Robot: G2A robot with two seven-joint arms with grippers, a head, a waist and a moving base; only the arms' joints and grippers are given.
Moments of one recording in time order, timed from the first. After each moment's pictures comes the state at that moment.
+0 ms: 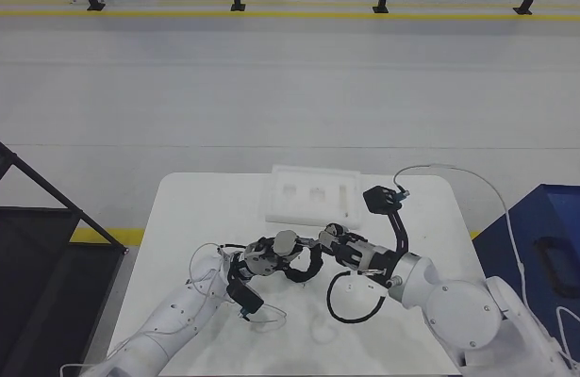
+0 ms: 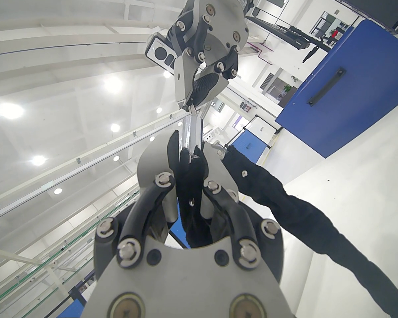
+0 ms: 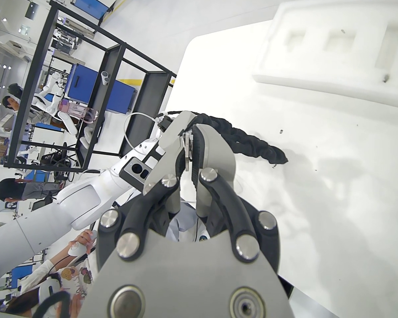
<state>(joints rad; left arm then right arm) 1.01 -1.25 -0.81 -0.99 1.80 0.28 1.43 -1.27 -0.99 1.13 -2.28 -0.27 0.52 0.73</state>
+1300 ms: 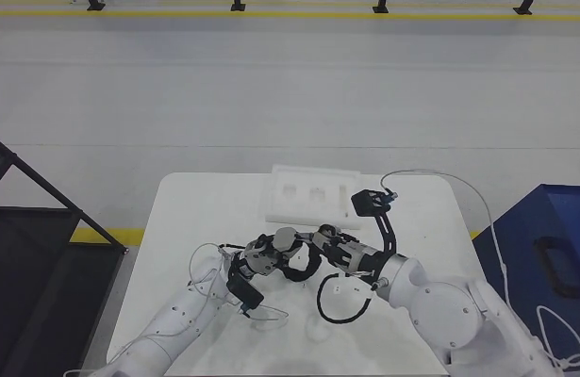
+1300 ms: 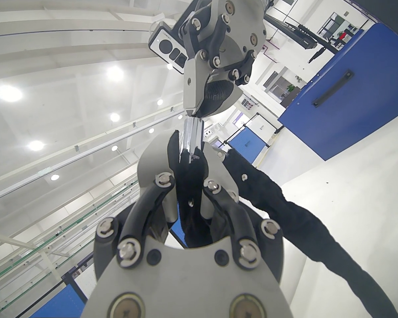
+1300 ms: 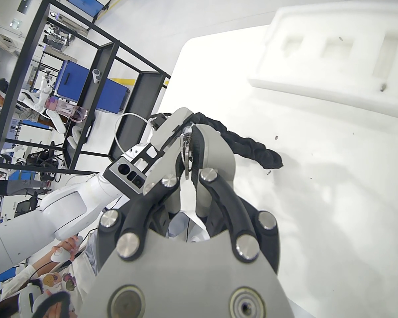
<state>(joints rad) 1.03 -1.27 -0.86 -0.99 1.81 0.22 1.41 -1.25 -1.02 1.06 -2.24 -0.37 0.50 0.72</state>
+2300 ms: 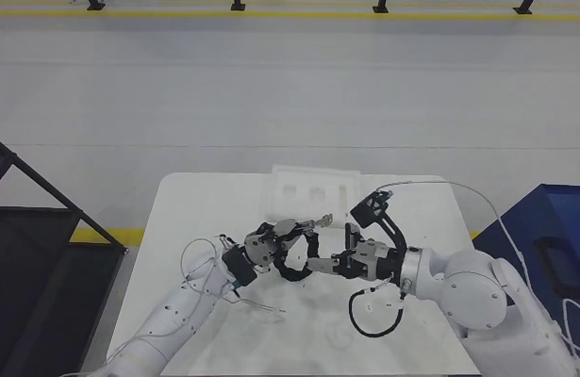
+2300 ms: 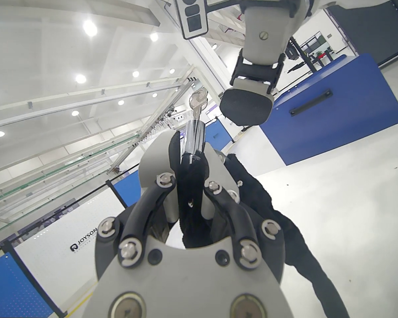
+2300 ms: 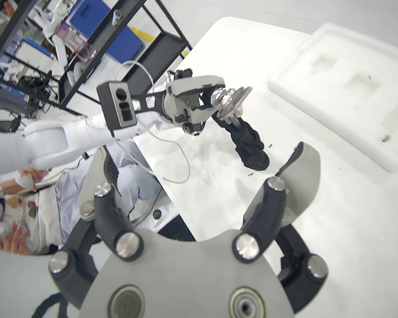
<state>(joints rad) 1.06 -1.25 -0.93 -1.08 1.79 -0.15 1.26 -1.26 -0.99 1.22 -2.12 -0.31 -0.12 0.96</state>
